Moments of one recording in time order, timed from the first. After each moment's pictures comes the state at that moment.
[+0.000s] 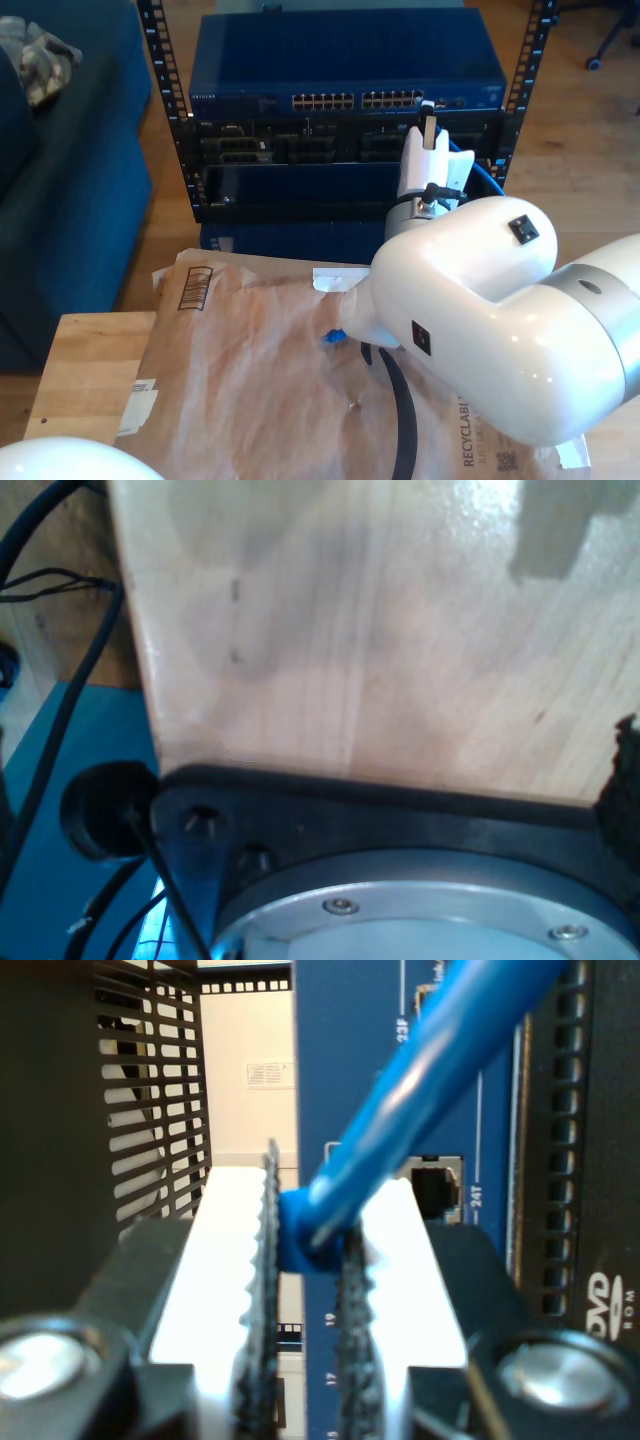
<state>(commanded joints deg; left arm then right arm) 96.7 -30.4 -5.0 6.4 59.2 -3.5 27.3 41.5 -67.4 39.3 -76.3 75.6</state>
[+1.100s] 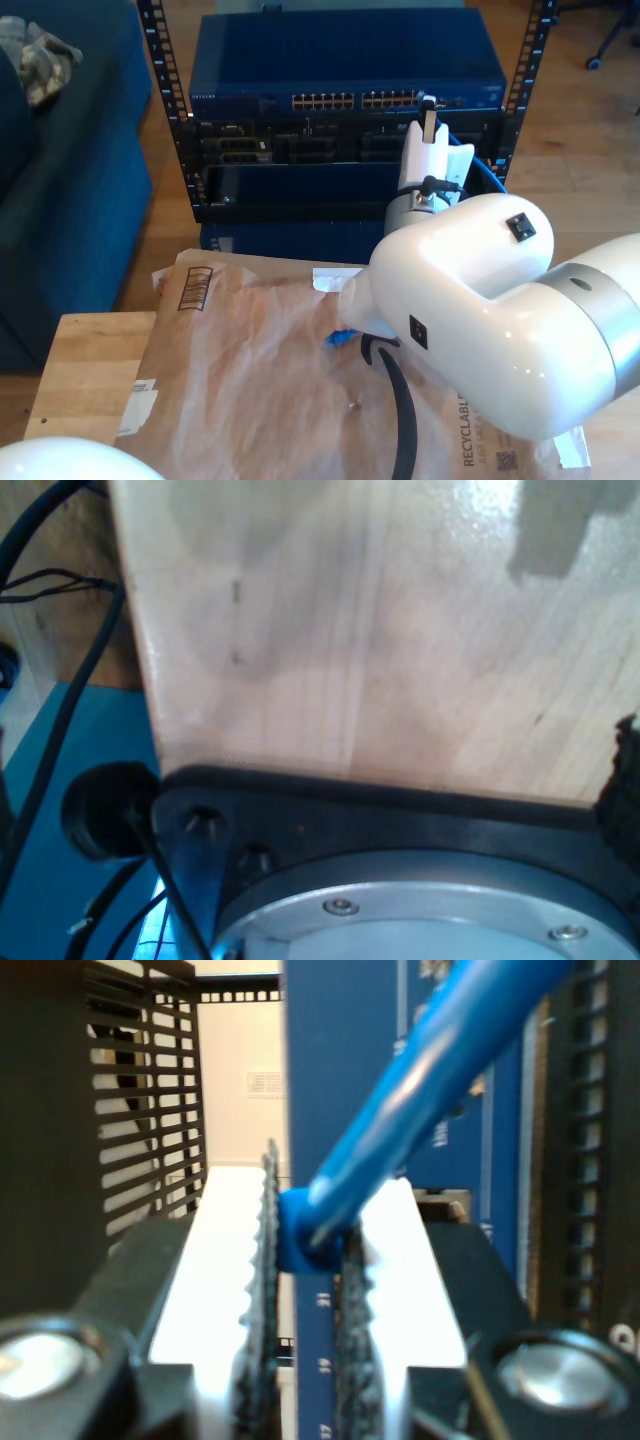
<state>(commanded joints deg) 96.7 -30.4 -4.9 6.4 59.2 -3.5 26.7 43.4 -71.3 39.8 -75.1 73.9</state>
